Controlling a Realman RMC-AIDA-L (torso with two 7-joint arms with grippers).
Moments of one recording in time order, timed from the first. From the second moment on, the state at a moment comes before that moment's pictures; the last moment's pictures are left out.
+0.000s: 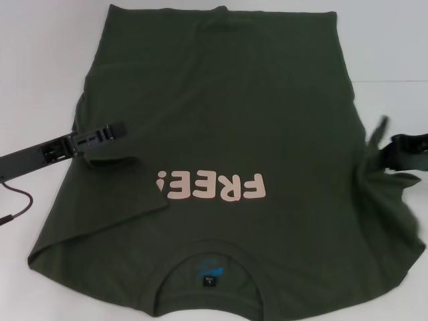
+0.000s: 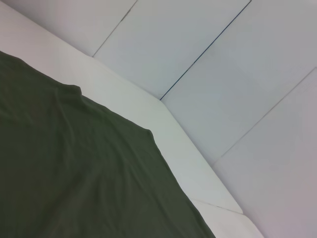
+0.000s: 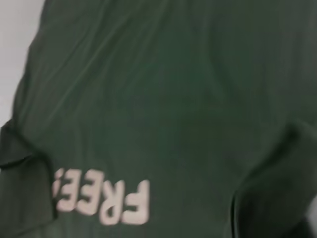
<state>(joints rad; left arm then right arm) -0.40 -2.16 0.61 0.93 1.90 1.43 -2.07 0.79 1.85 -0.70 -0.59 -2.45 -1.43 2.56</state>
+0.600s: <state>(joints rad) -0.41 -2.16 0.61 0.93 1.90 1.42 -2.06 0.82 1.91 -0.69 -0.54 -2.39 -1.28 2.60</state>
